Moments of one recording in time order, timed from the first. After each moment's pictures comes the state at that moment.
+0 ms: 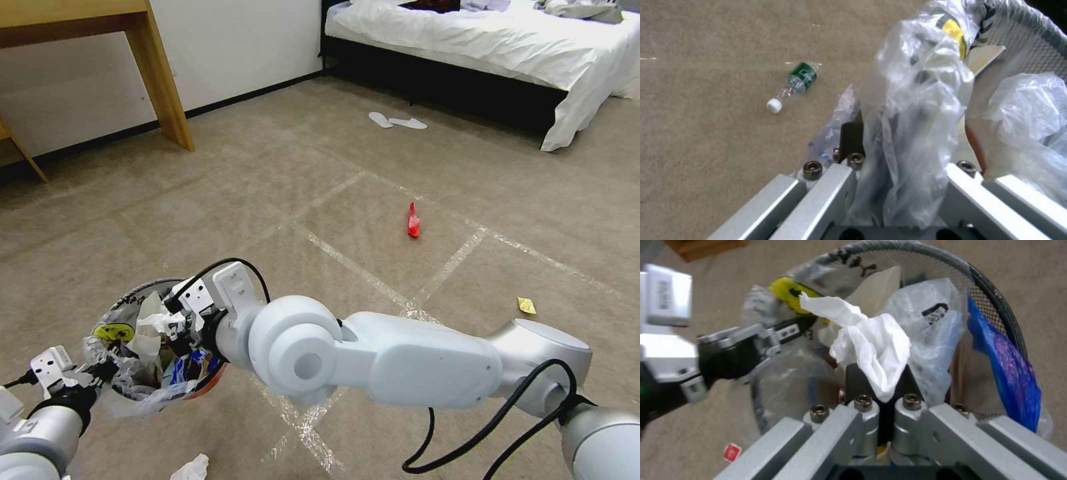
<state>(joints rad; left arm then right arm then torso) 1.69 -1.40 -1.05 -2.39 -1.01 0.65 -0.38 -0.11 1.36 -0.76 2.02 1.69 -0.62 0.95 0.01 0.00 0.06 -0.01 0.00</state>
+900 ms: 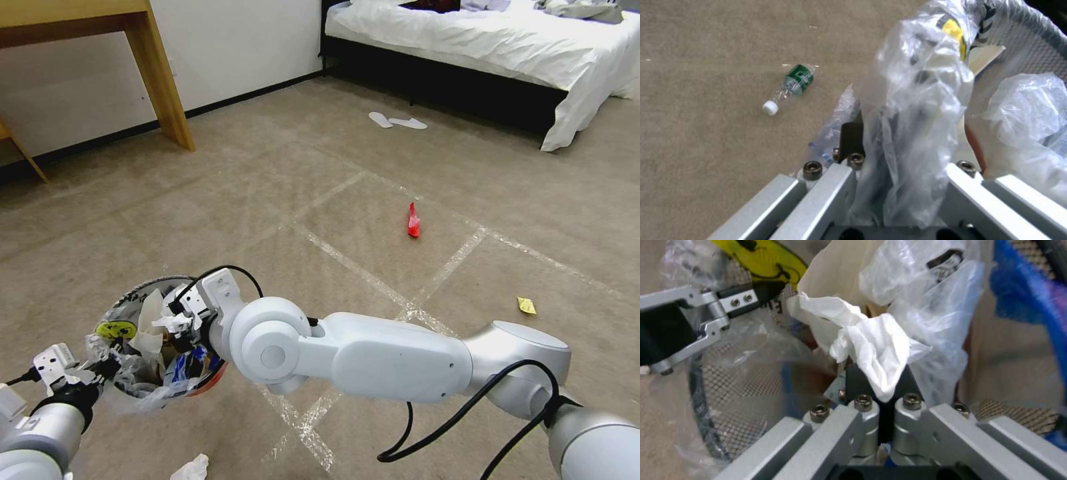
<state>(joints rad) 1.67 -1.39 -1.04 -2.39 -1.01 0.65 -0.37 -0.12 1.40 -0.82 1.90 1.65 -0.63 0.94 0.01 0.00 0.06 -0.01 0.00</state>
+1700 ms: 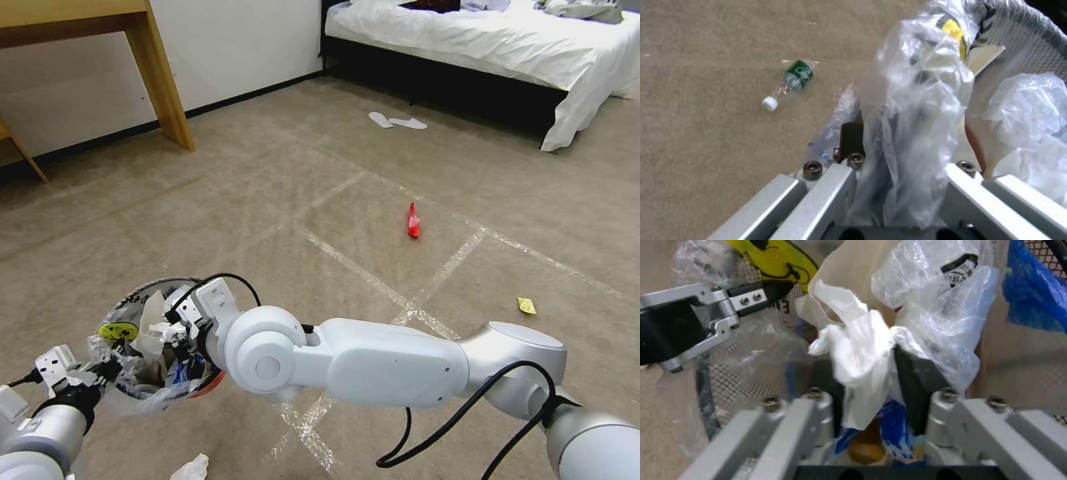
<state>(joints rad) 1.68 -1.40 -1.04 -2.39 -1.00 0.65 -0.37 -0.12 1.41 -0.84 1.91 1.64 -0.62 0.95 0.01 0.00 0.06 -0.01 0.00</state>
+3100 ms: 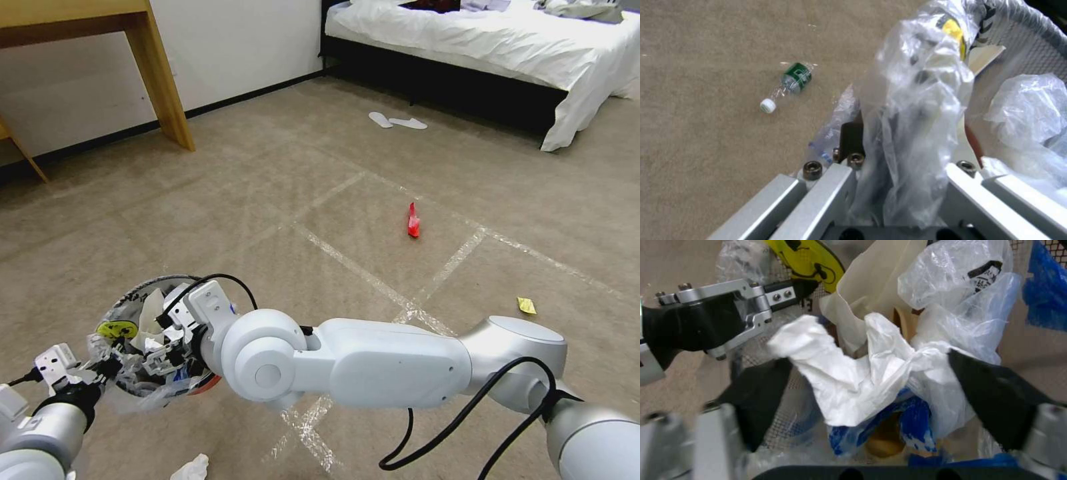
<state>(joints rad) 1.67 -1.41 -1.04 -2.38 -1.01 0.64 -0.37 -0.09 1.41 -0.86 1.94 1.64 -0.62 0.95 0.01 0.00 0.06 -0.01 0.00</state>
